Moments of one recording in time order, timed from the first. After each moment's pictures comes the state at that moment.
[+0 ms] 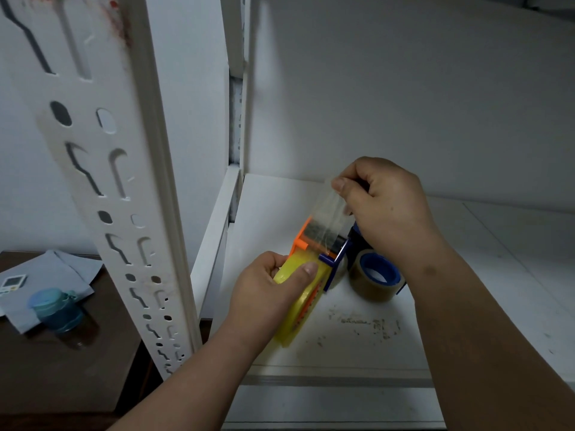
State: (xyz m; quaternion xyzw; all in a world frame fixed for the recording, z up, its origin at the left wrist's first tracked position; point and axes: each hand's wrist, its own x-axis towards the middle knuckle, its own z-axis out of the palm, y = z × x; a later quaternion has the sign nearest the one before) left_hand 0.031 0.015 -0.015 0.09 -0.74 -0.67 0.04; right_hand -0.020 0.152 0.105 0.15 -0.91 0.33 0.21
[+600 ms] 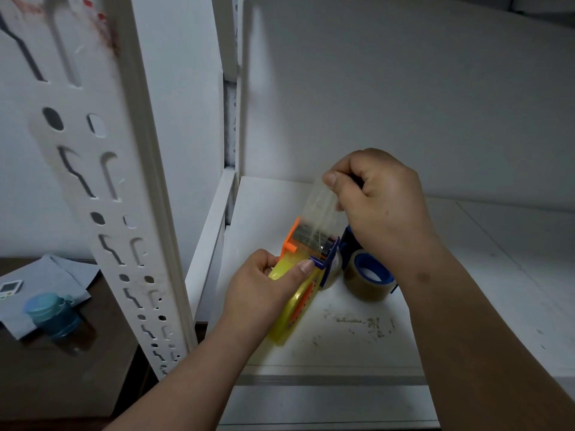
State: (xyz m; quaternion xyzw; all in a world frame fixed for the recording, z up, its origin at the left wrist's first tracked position) left_hand 0.028 0.017 -0.015 0.10 -0.75 -0.65 0.06; right_hand -0.005 0.149 0.113 0.18 -0.89 0.32 0.27
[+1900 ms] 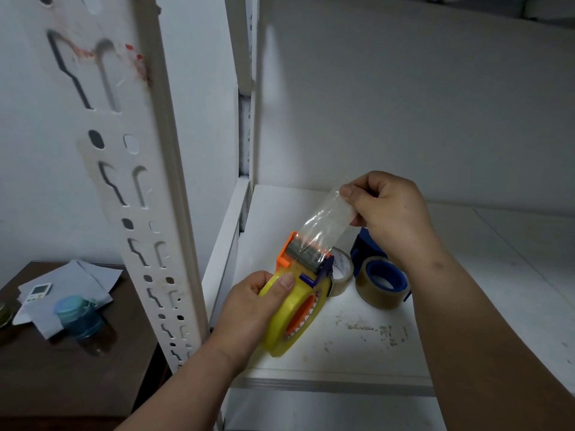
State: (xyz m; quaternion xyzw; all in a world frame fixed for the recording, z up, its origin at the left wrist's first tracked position) left_hand 0.041 -0.008 -0.029 0.06 -0.72 -0.69 0.02; right_hand -0.024 0.159 0.102 0.06 -0.85 0.50 0.14
